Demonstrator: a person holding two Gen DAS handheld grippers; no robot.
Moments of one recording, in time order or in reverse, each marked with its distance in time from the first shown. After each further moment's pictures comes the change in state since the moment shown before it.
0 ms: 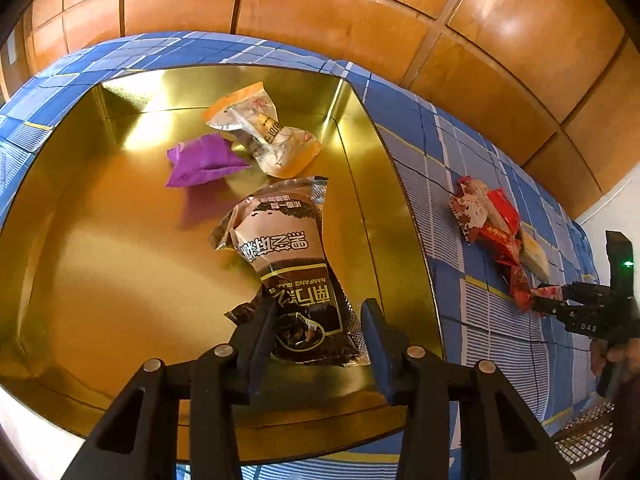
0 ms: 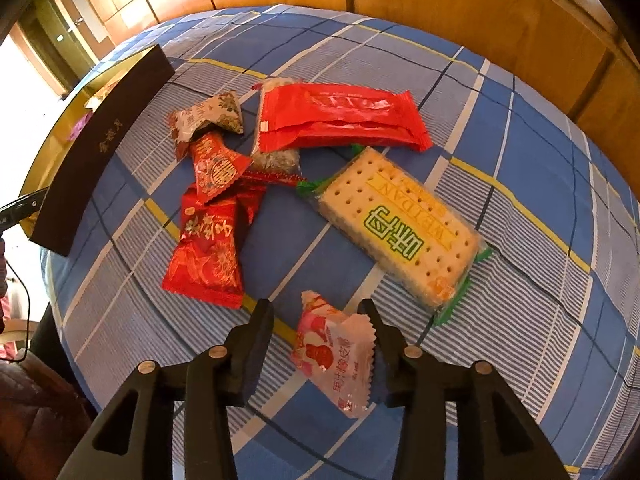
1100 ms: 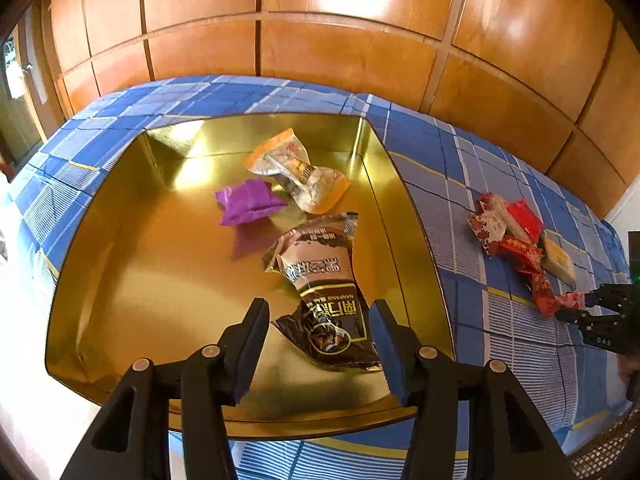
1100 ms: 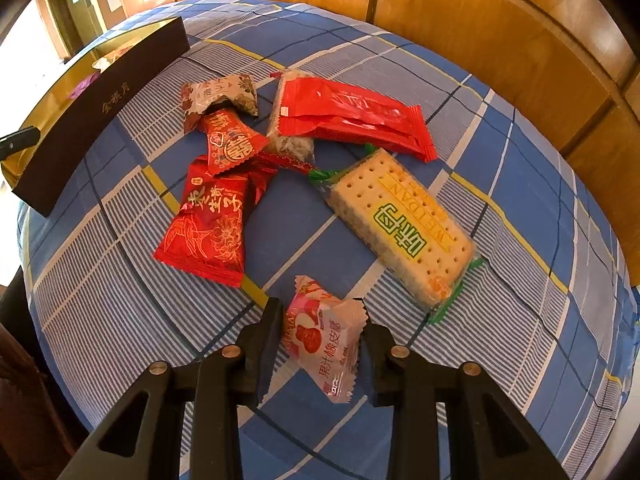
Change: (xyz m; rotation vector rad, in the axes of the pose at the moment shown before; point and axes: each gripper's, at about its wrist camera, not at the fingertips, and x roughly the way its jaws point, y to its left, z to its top) left arm -0.032 -0.004 -0.002 0.057 -0.125 0.165; right arm -0.002 0.033 -0.024 -0.072 -0.009 -0.163
